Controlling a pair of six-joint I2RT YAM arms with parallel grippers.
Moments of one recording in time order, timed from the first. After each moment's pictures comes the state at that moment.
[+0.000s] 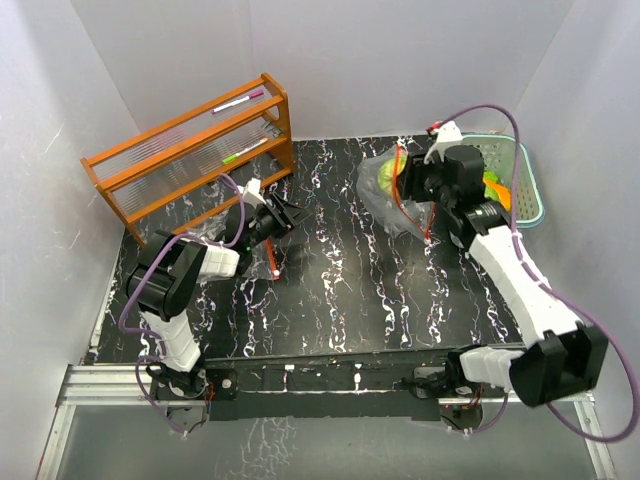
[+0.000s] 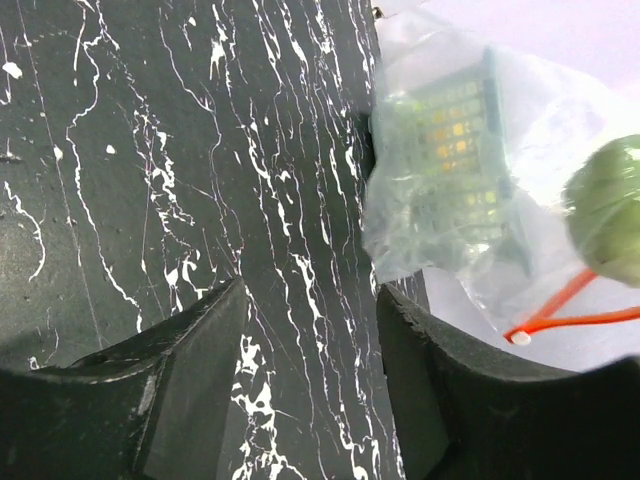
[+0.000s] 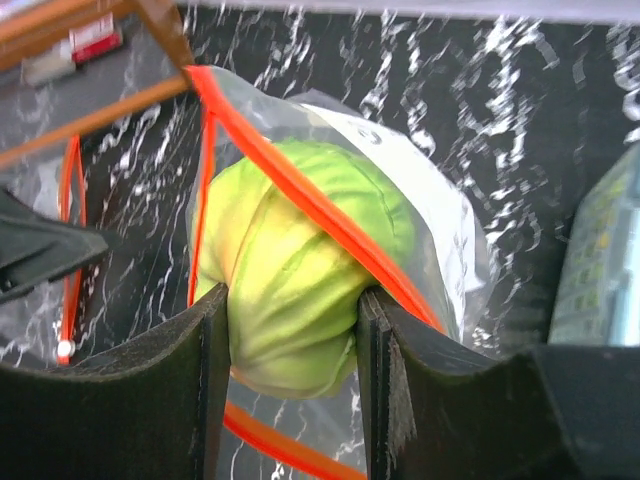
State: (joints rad) left arm -0.40 1.81 0.71 0.91 0.33 -1.01; right arm 0.24 1.19 1.13 -0.28 -0.06 0.15
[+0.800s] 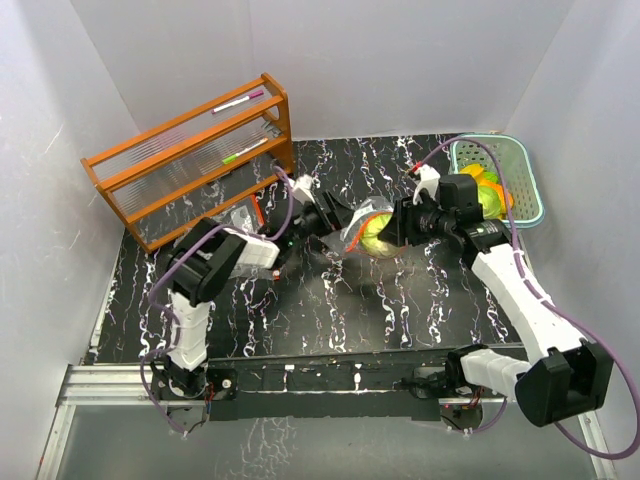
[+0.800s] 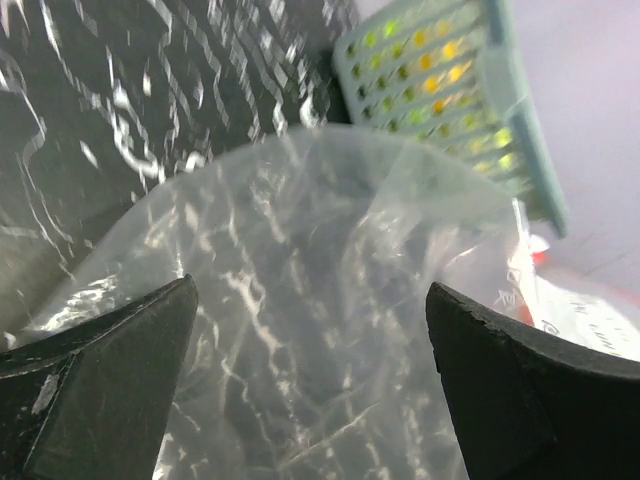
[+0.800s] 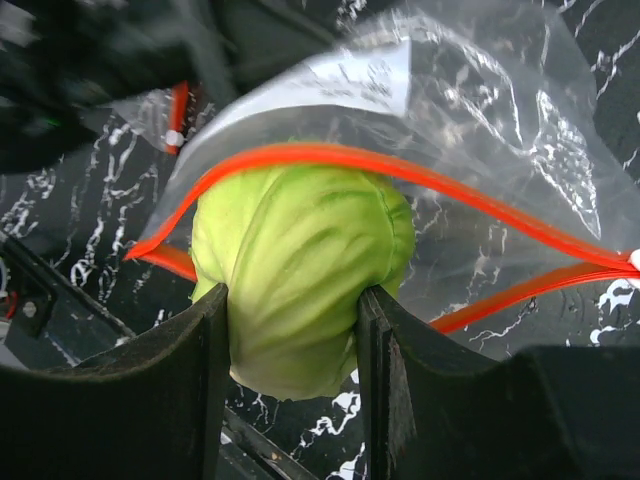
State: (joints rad) left arm -0.59 2.00 0.99 0.86 0.27 -0.93; right arm 0.24 1.15 1.00 -0.54 -0.44 0.13
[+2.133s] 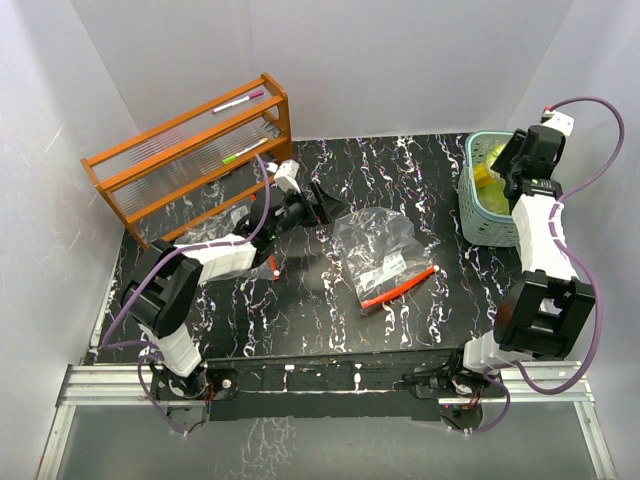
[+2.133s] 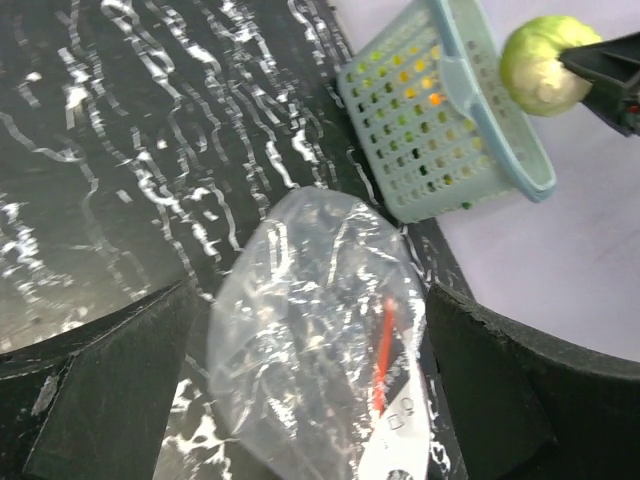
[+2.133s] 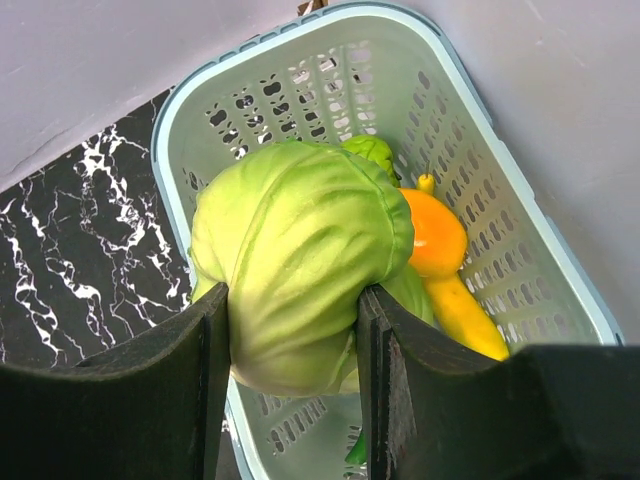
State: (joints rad) left arm -0.60 1.71 0.93 0.65 0.23 -0.73; right arm -0.28 1.48 1.31 -0.24 0.13 0.21
